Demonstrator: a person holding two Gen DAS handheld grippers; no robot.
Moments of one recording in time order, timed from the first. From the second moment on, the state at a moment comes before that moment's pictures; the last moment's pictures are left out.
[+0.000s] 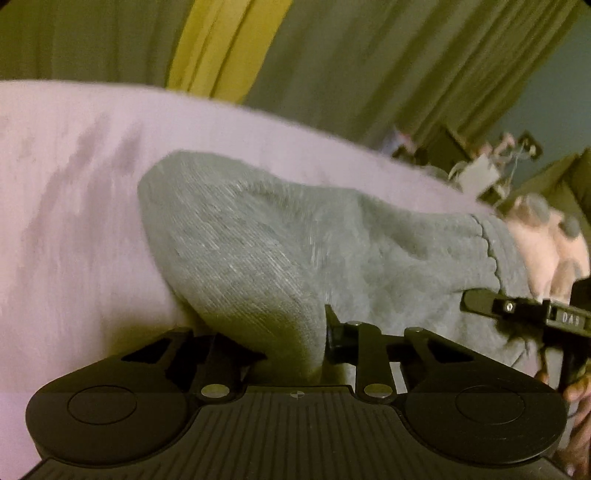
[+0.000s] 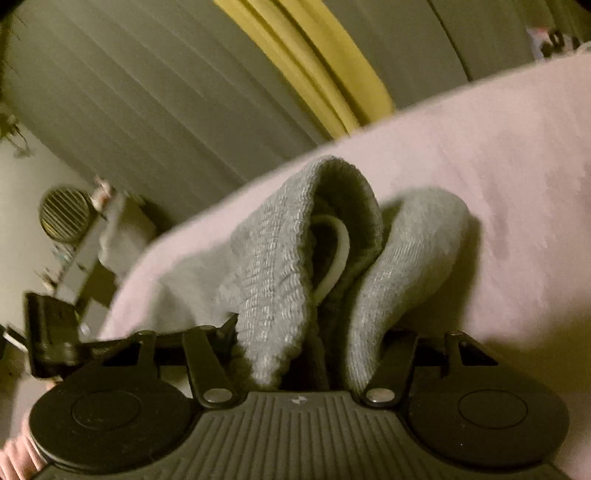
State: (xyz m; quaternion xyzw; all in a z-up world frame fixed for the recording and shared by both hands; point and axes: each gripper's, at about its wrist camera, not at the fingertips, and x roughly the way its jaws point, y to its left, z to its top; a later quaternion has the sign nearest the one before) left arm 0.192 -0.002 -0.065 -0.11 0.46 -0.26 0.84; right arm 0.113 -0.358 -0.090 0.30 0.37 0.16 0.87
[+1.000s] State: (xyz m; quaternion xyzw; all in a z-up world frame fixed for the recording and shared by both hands) left arm 0.142 0.001 -0.084 0.02 0.46 -0.06 0.89; right arm 0.113 -0.294 -0.084 0.00 0.42 -0.02 0.91
